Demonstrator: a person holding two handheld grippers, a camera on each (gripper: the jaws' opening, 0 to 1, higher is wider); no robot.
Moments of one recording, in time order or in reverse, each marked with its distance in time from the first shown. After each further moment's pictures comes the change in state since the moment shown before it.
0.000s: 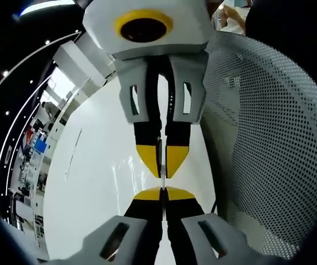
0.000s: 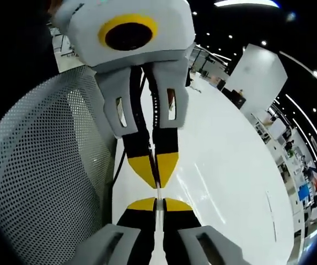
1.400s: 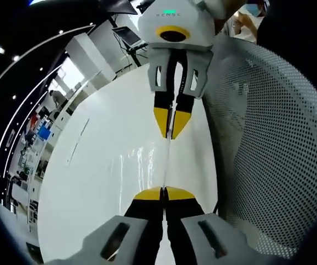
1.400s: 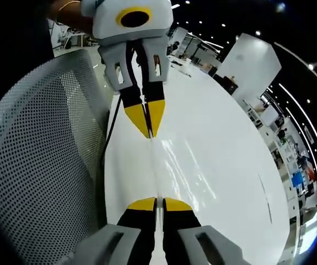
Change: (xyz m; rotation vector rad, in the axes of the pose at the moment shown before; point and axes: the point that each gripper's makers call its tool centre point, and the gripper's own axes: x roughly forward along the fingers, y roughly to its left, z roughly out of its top) left arm -0.008 0.007 -0.015 -0.113 -0.001 0.036; right arm -0.022 -0.012 -0.045 0.049 0.106 -0.061
